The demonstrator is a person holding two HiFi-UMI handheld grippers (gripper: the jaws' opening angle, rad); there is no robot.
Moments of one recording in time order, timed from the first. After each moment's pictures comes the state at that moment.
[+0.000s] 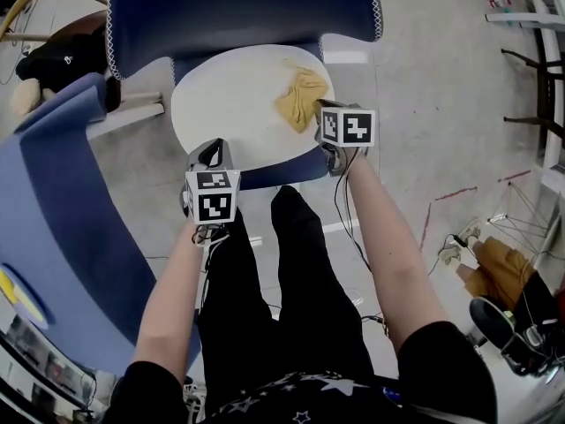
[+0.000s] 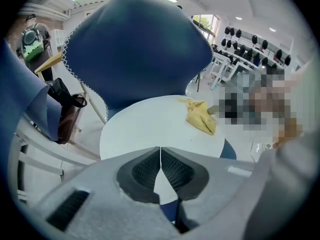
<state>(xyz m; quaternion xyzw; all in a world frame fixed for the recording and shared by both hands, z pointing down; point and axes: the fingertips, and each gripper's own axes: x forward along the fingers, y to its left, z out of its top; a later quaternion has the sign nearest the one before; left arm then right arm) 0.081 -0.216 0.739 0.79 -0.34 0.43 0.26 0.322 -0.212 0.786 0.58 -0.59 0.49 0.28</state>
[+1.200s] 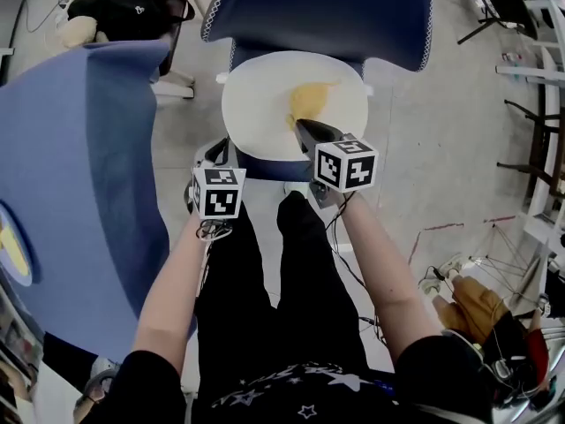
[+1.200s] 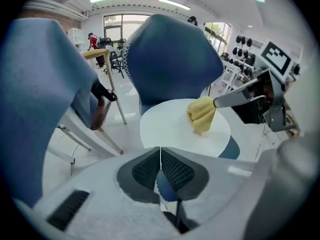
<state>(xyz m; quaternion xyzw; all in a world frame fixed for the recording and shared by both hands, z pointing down) -0.026 -0.211 0.711 0.78 -0.40 0.40 0.28 0.128 -0.226 0.672 0.48 -0.73 0.44 0.20</state>
